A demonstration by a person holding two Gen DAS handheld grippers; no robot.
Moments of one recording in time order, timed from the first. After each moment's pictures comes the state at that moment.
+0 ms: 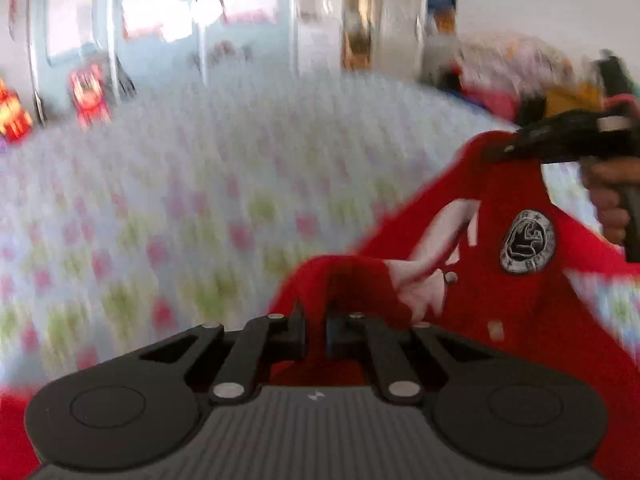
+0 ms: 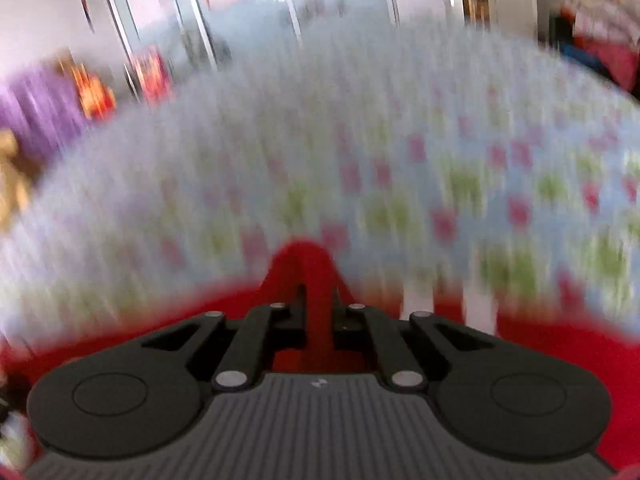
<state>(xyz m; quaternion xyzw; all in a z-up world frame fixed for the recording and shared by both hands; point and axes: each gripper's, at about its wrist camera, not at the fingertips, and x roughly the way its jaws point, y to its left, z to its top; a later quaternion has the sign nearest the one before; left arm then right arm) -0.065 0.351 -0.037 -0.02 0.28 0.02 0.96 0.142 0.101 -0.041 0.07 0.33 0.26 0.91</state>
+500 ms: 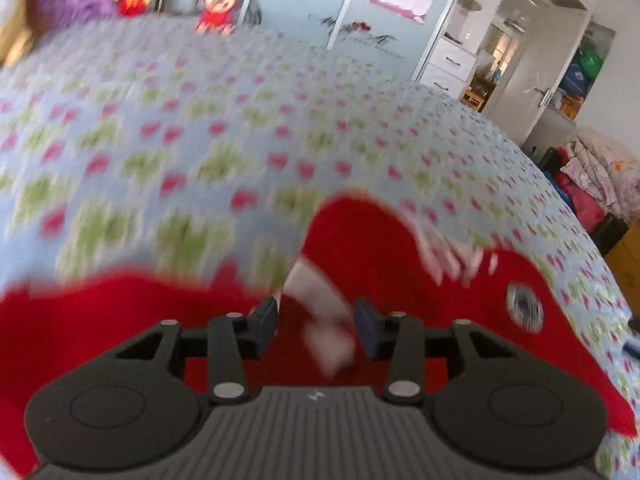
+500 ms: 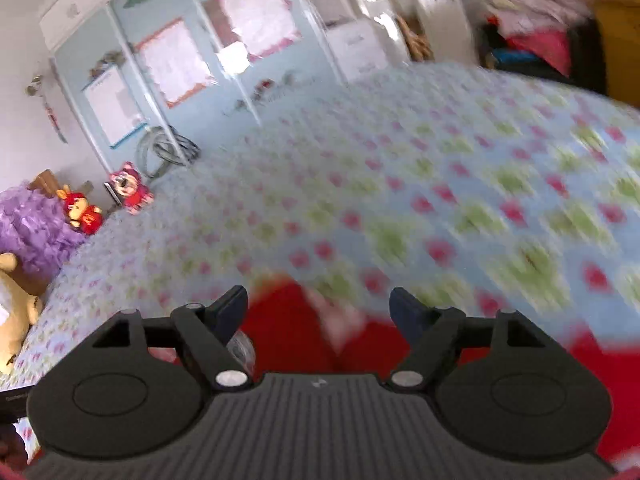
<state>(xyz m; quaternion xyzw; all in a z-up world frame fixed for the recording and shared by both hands) -0.067 0.428 -0.088 -0.23 0.32 0.14 0.91 0.099 -0.006 -0.079 0.18 0.33 0.20 0.91</state>
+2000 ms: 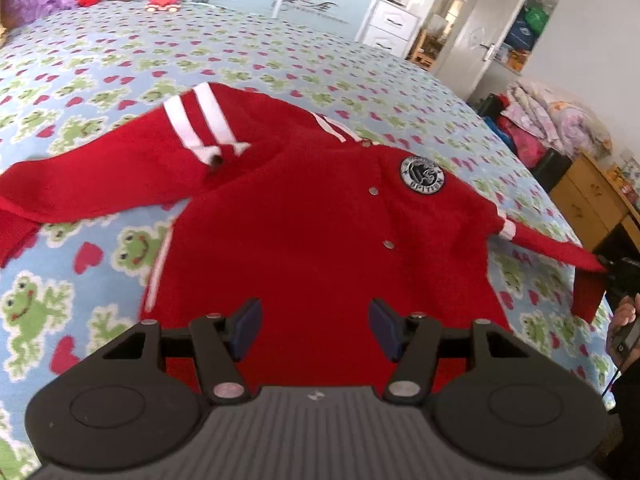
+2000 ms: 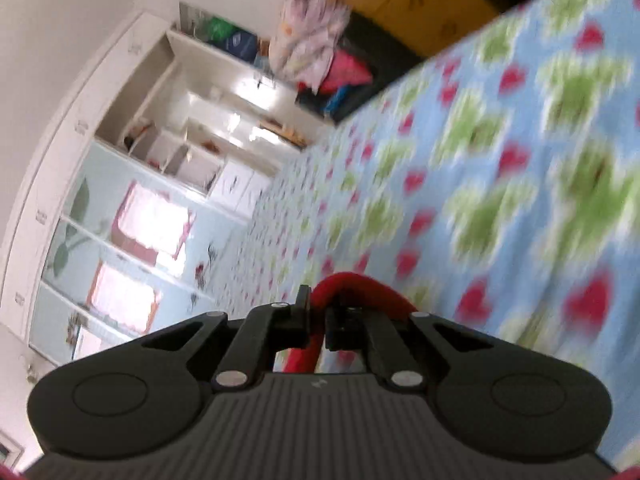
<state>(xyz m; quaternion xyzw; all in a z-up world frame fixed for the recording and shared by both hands) -0.170 0.289 -0.080 -0.20 0.36 0.06 0.91 0.069 -0.278 -0.133 0.50 0.20 0.04 0.84</state>
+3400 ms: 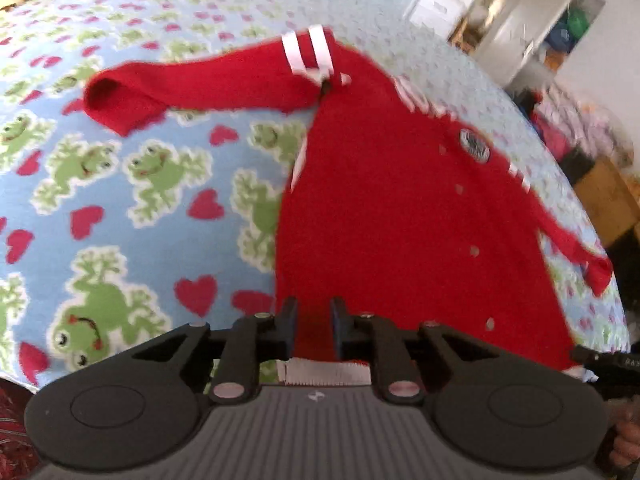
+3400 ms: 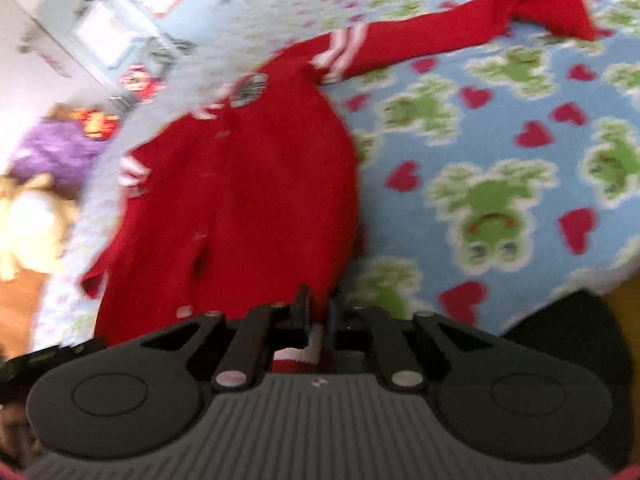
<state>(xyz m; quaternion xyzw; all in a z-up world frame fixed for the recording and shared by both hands) -0.295 0.334 -0.094 -0.26 0.39 0.10 0.88 -0.149 -0.081 -0.116 0.16 0.47 0.20 0.85</state>
